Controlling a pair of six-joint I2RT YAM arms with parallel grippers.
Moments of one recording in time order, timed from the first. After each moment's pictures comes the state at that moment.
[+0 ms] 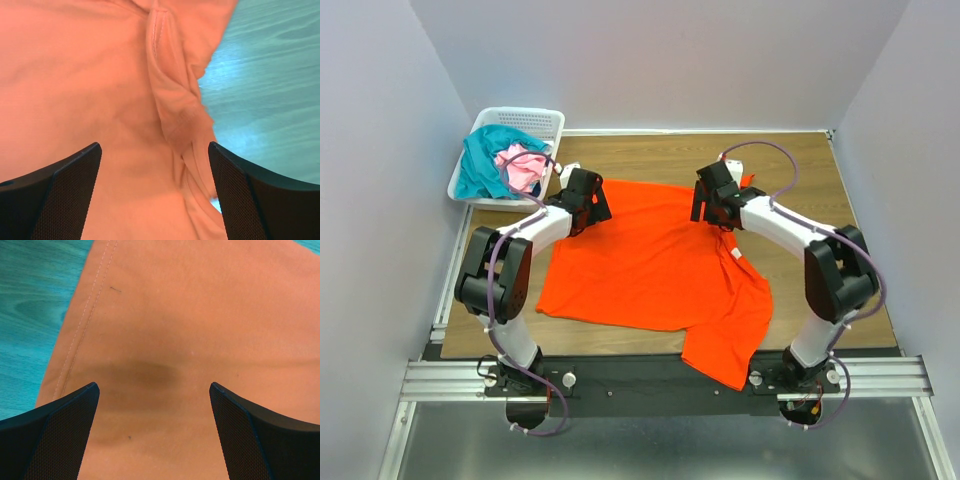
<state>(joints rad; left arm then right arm) -0.34 1.75 1.09 -0.20 -0.28 -0.57 0.50 1.80 1.26 -0.44 0.41 0.52</state>
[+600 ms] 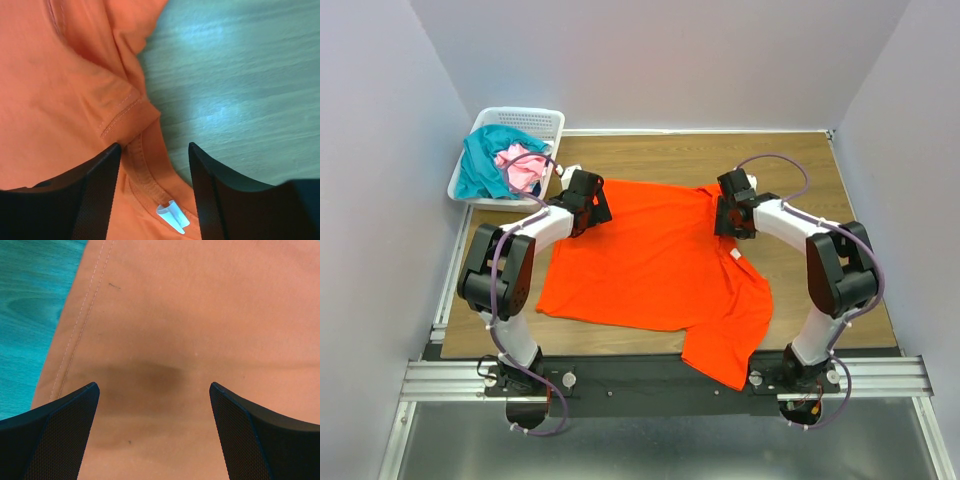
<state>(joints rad) -0.34 1.78 1.09 -0.19 -0.28 -0.57 0.36 1.77 1.15 -0.45 0.29 0.42</state>
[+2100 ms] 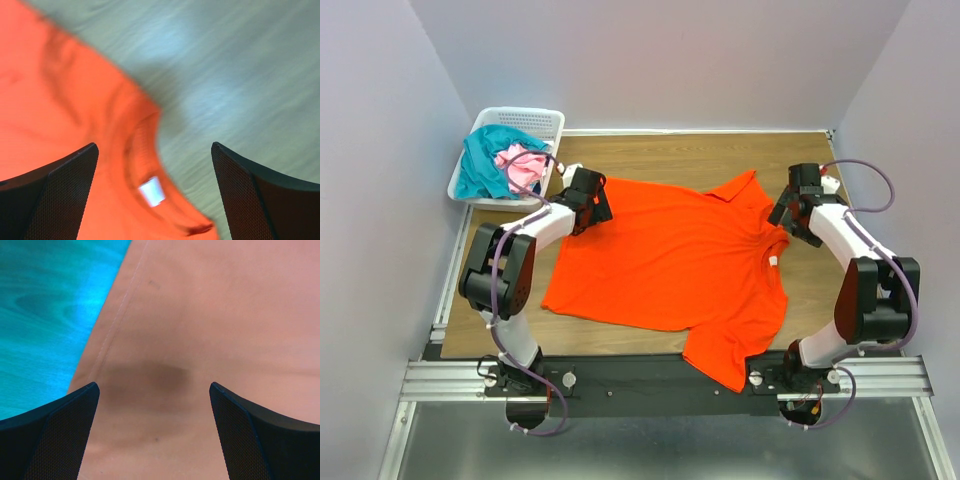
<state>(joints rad) -0.34 1.79 1.11 -0.23 -0.30 -0.57 0.01 1.56 1.07 -0.59 0.43 0.54</state>
